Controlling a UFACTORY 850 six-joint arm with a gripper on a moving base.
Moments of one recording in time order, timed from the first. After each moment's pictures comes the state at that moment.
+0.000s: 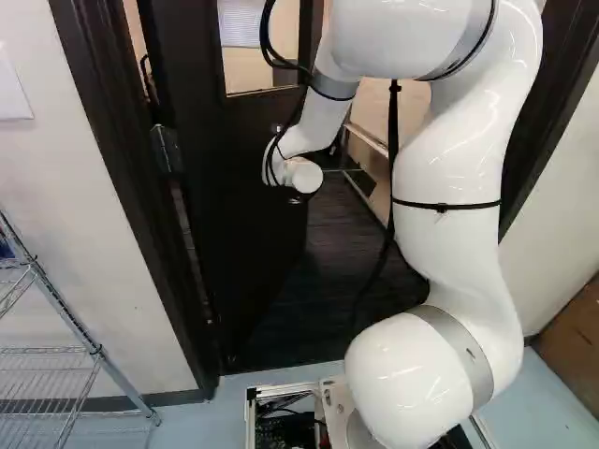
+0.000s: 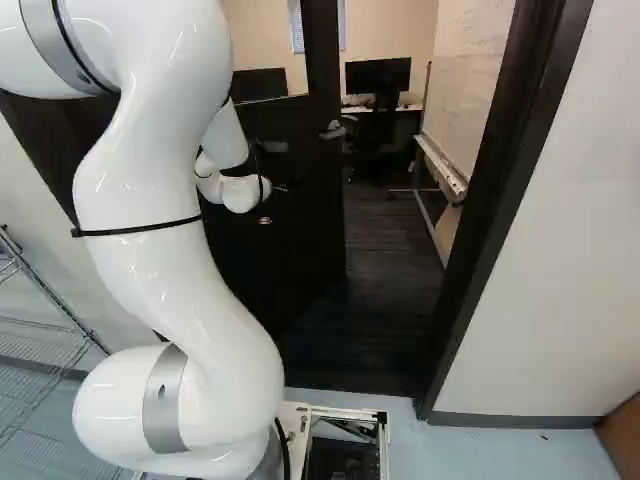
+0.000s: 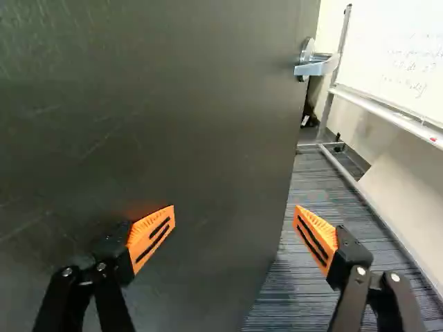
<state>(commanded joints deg) 13.4 -21.4 -48.7 12.3 48.8 0.0</state>
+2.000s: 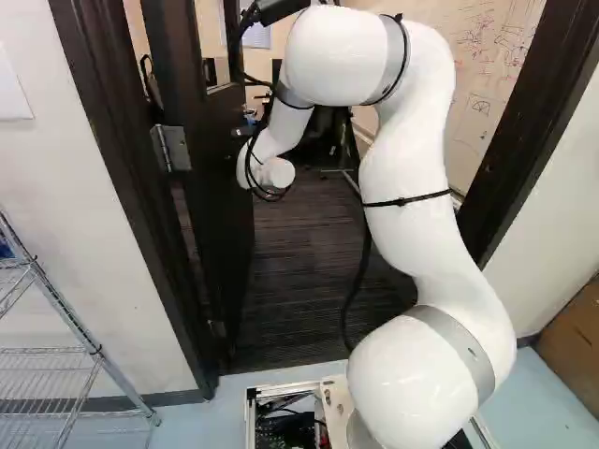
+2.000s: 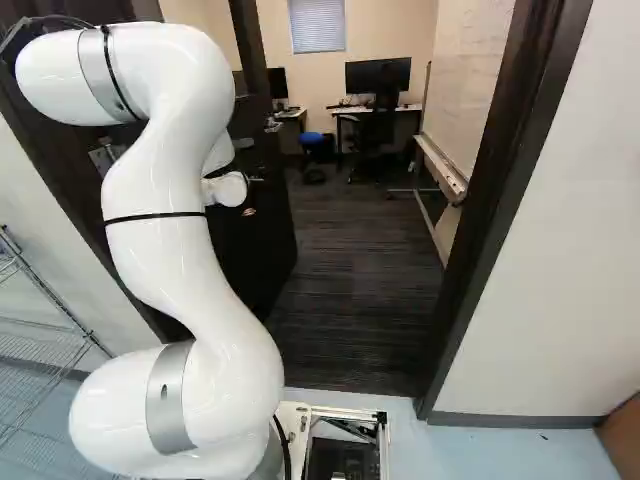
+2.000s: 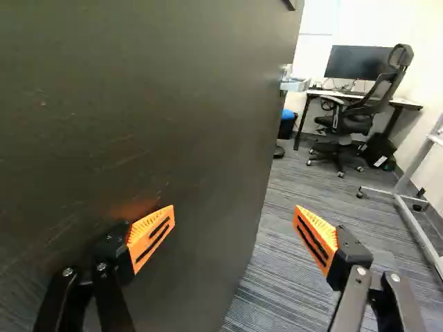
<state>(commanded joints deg) 19.6 -32.8 -63.3 -4.0 48.8 0.0</state>
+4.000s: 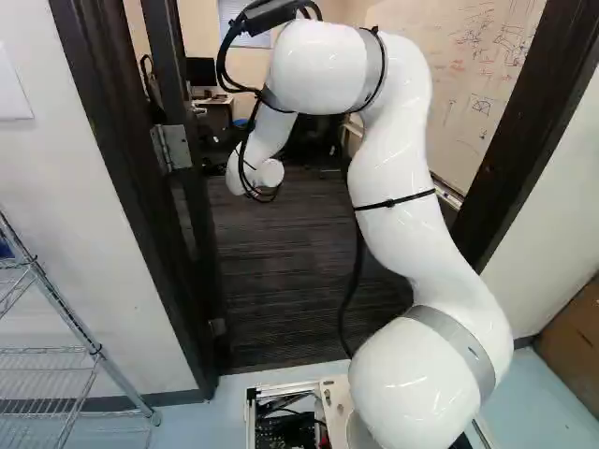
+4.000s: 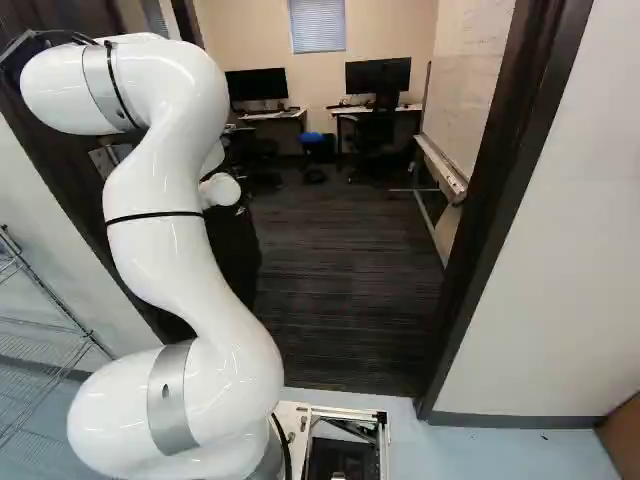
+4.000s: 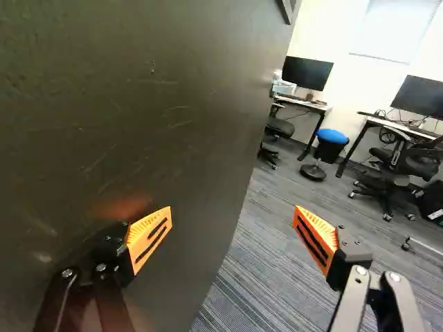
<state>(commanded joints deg) 22.8 -35.8 -67.3 -16.8 48.8 0.0</state>
